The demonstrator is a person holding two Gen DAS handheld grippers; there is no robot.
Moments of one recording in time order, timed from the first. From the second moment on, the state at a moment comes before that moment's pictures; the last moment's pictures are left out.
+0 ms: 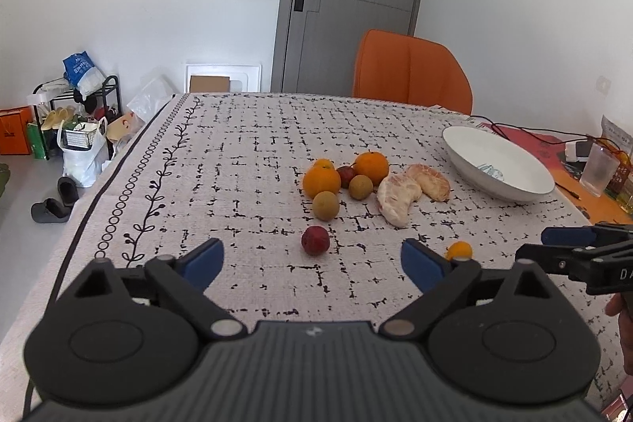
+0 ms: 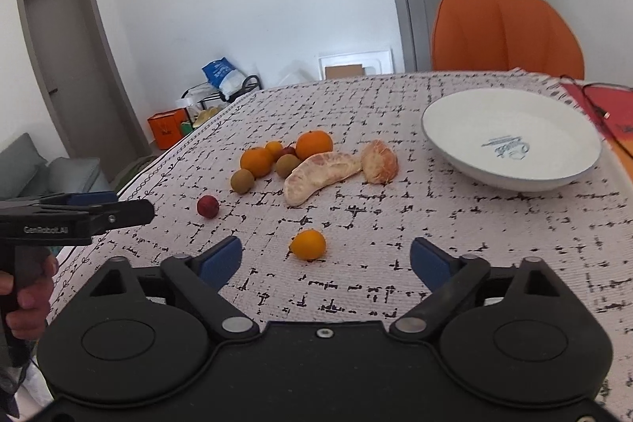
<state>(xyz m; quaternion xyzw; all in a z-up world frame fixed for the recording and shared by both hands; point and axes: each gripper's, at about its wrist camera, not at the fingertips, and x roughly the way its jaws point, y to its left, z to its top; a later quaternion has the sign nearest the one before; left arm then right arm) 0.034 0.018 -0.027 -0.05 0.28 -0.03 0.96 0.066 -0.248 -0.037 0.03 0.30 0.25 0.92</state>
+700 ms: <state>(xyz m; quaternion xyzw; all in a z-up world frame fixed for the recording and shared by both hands) 0.083 0.023 -0.060 -0.09 0.33 -0.03 0.94 0.117 -0.220 -0.064 0.04 0.35 0.31 0.88</state>
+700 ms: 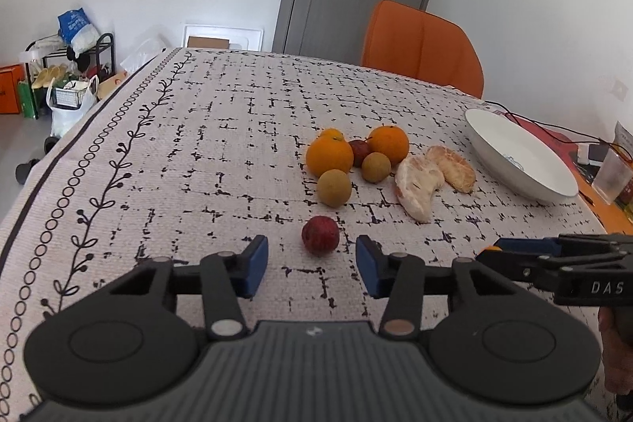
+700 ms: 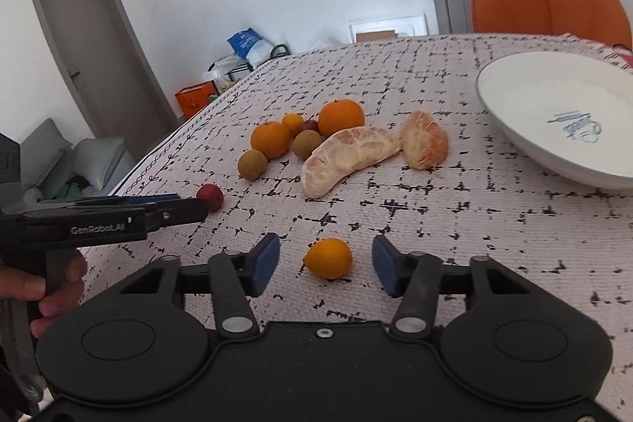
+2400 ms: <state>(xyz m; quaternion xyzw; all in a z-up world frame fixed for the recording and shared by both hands) 0.137 -0.107 -0.018 -0.02 0.29 -0.08 0.95 0.141 -0.341 -0.034 0.09 0.25 0.22 0.94</state>
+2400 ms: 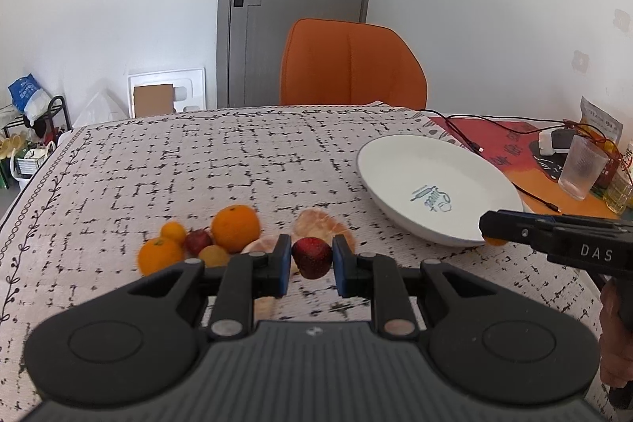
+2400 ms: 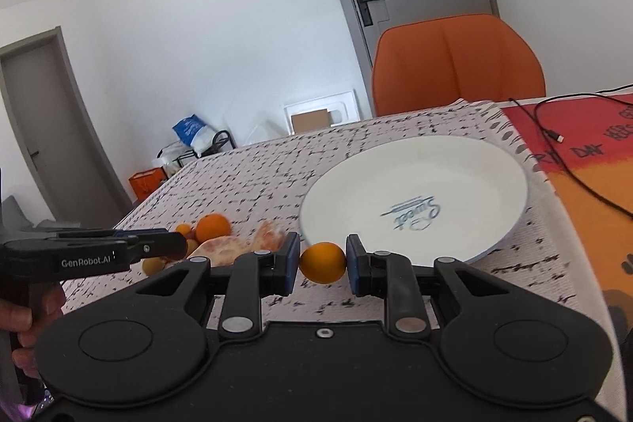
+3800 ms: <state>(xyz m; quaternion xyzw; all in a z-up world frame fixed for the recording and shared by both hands) 0.201 -0.196 -0.032 0.03 0.32 -0.15 0.94 0.158 -0.385 -0.048 0.11 0.24 0.17 0.95</state>
